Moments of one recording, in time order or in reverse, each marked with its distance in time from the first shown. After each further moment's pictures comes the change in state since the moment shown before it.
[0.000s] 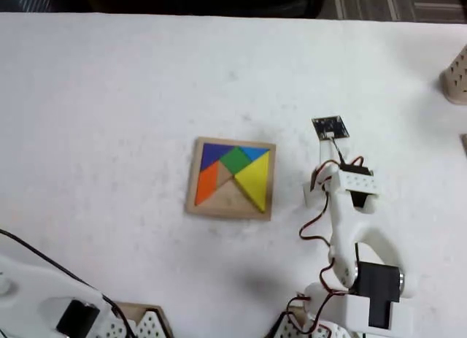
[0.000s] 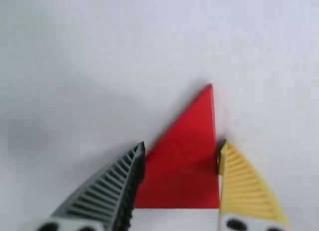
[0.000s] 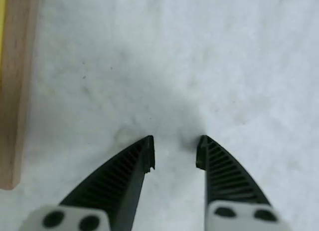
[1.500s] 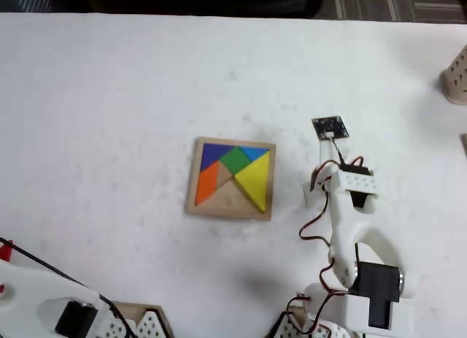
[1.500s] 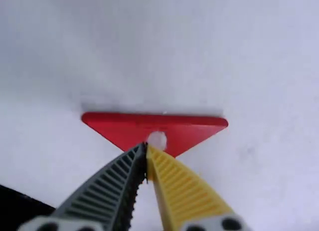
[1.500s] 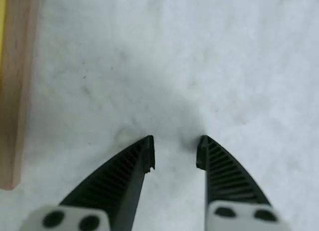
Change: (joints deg) left arm -3.2 -2.9 -9.1 27.7 50.4; right arm -0.2 0.0 0.0 0.0 0.0
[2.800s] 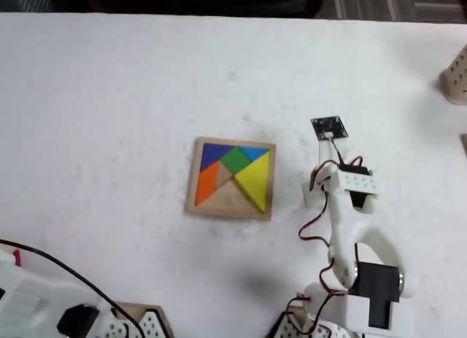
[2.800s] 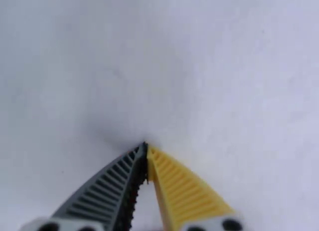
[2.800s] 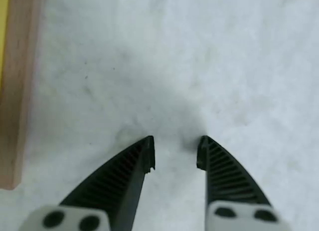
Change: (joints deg) left arm 5.0 -22.1 54.2 -58.6 -3.9; right arm -0.3 0.0 0.0 0.0 -0.1
